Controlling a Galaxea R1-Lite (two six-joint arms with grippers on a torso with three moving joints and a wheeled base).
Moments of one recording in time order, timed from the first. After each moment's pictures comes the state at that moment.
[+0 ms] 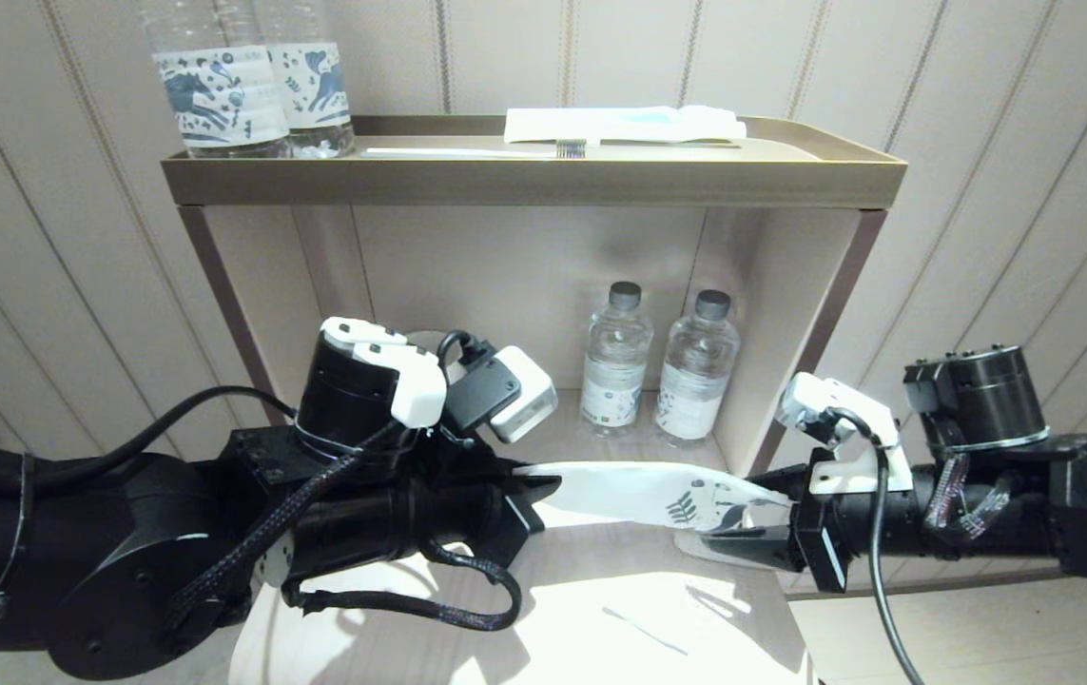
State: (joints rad) left arm -0.82 1.73 -0.88 -0.42 -0.12 0.21; right arm 0.26 1.59 -0.71 -0.27 0.58 -0.35
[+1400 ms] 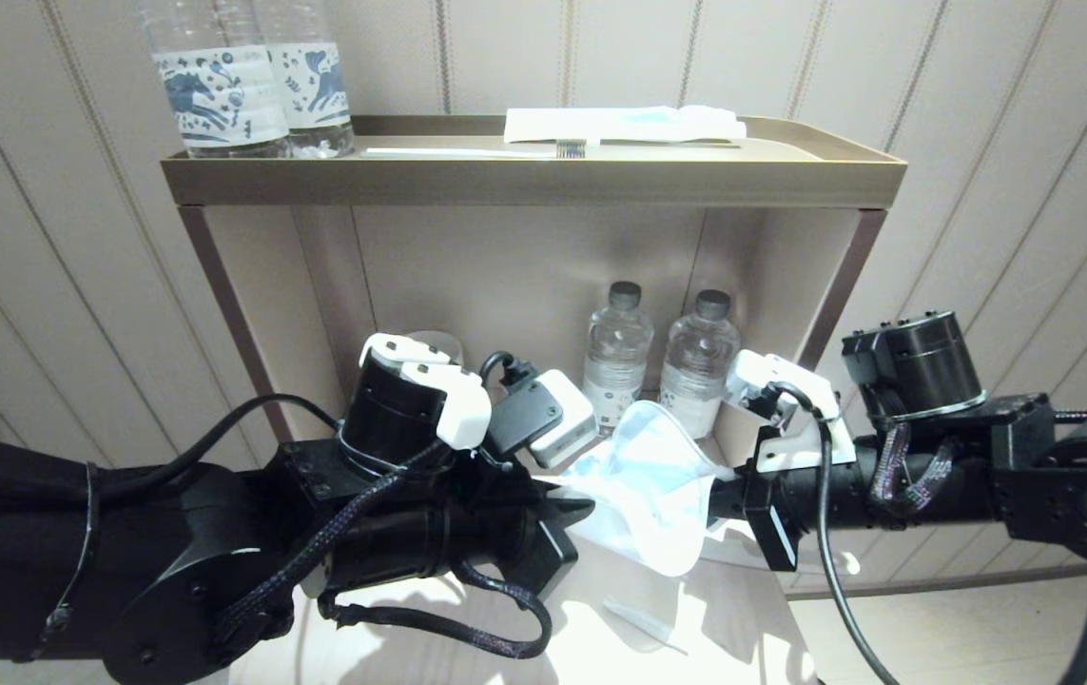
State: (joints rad) left arm -0.86 1.78 -0.91 -0.42 -0.15 0.22; right arm 0.38 1.64 -0.86 -0.18 0.57 -0.33
